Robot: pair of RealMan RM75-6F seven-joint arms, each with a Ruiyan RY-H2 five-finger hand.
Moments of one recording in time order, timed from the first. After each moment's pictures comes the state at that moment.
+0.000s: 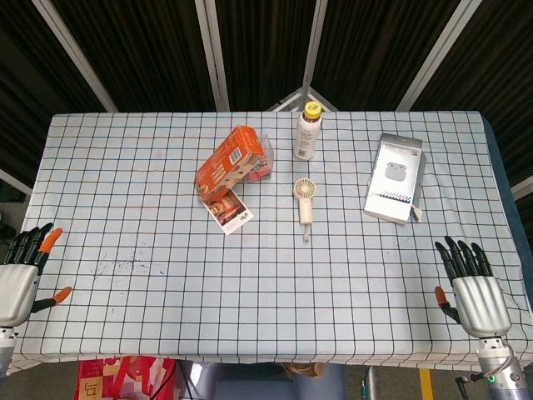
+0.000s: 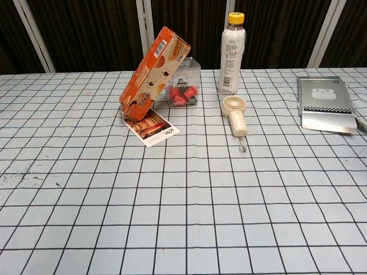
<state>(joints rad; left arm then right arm) -0.11 -1.14 -0.03 -1.63 1.55 1.50 0.06 0.18 -1.14 -0.08 -1.67 -1.47 1.56 -0.23</state>
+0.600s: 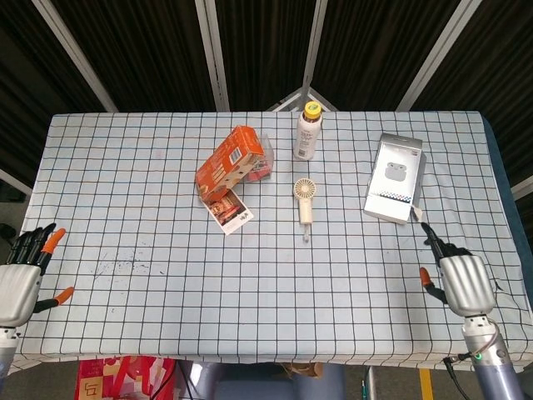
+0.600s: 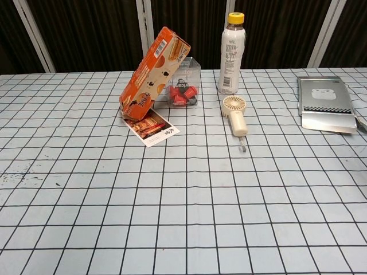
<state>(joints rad) -0.11 -1.14 -0.03 -1.63 1.56 1.49 0.06 0.25 -1.15 0.03 -1.73 -1.44 1.46 -0.20</state>
